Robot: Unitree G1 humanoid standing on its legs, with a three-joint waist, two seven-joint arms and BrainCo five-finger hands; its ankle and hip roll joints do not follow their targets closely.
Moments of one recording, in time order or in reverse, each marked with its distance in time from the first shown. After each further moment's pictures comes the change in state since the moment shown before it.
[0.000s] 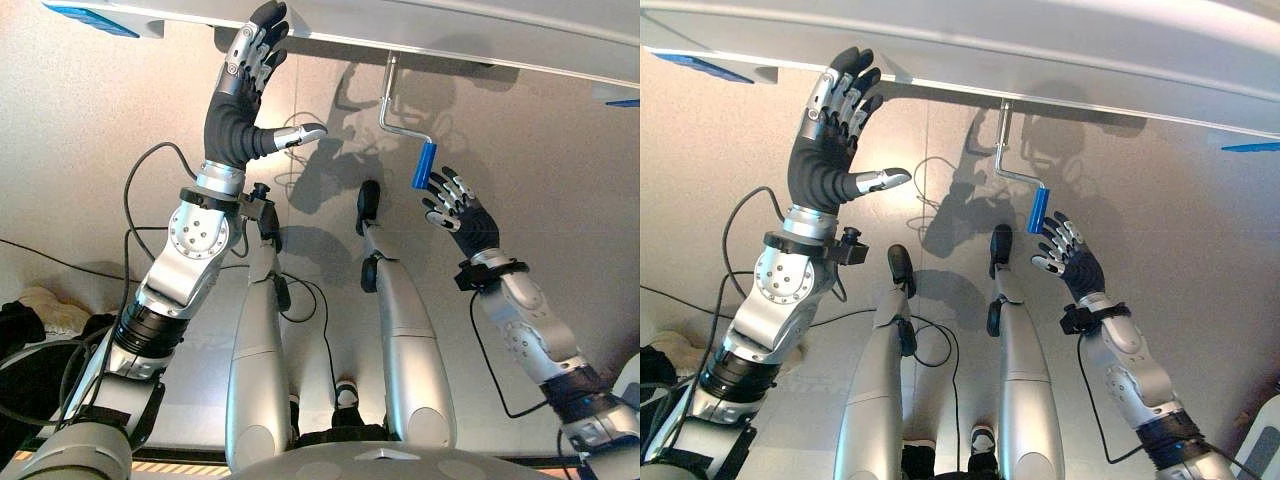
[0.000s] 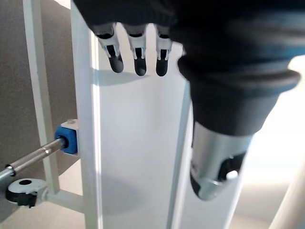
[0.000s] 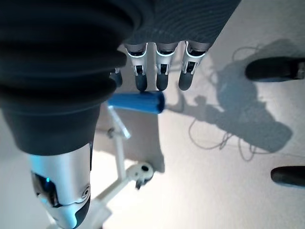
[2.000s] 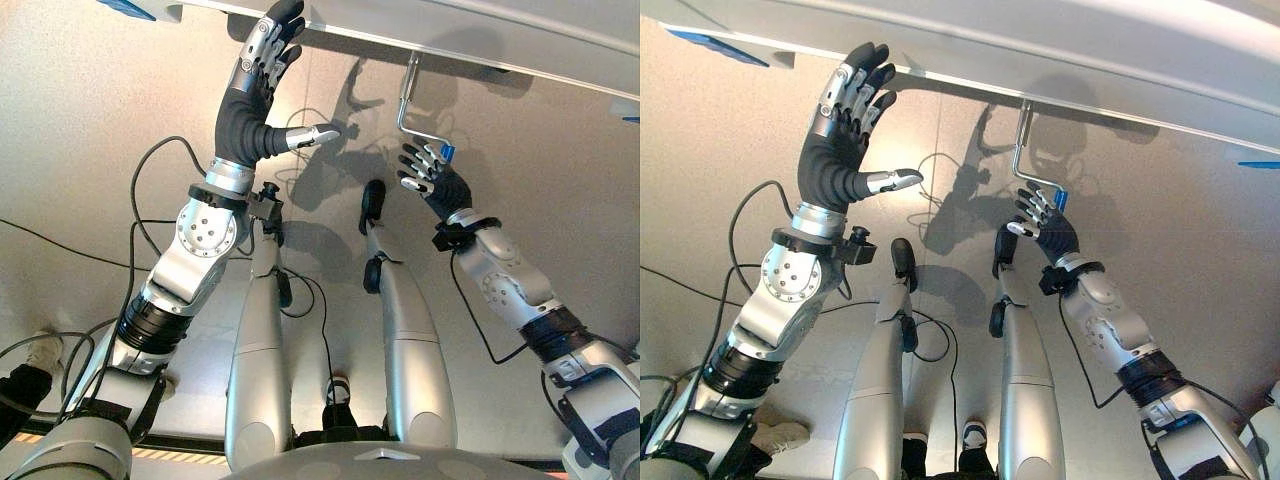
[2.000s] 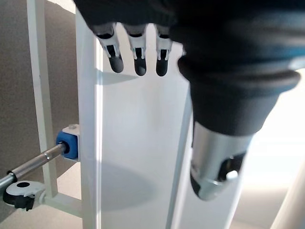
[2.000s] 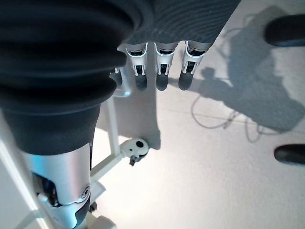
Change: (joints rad) left arm -0.043 0.002 -0.046 -0.007 -0.003 0.001 0.006; right arm -0.320 -0.017 0.147 0.204 0.084 0.038 -0.015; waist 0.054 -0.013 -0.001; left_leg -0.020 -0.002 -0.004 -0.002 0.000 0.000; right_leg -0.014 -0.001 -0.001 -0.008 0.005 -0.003
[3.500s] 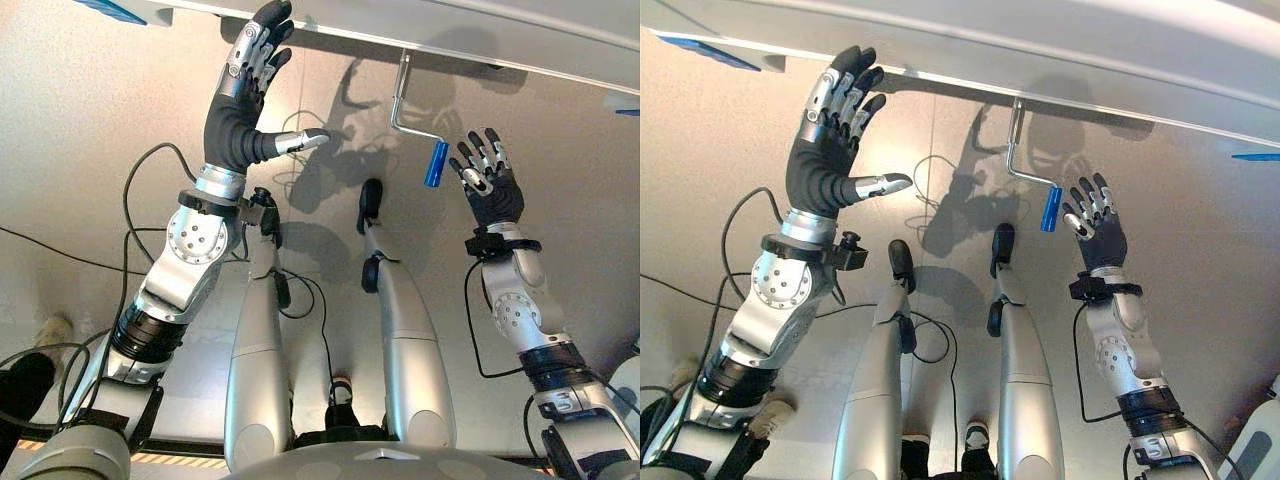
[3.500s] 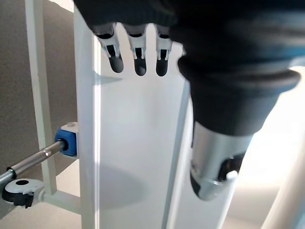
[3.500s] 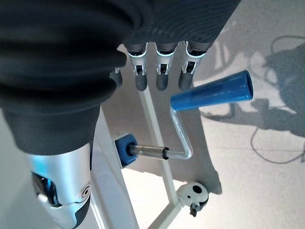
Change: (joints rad) left arm 0.053 -0.011 0.045 -0.031 0.002 -0.008 -0.023; right arm 0.177 0.223 -0.292 -0.014 -0.021 -0.178 -0.015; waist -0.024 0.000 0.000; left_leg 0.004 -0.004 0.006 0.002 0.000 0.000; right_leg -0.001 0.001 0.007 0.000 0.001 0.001
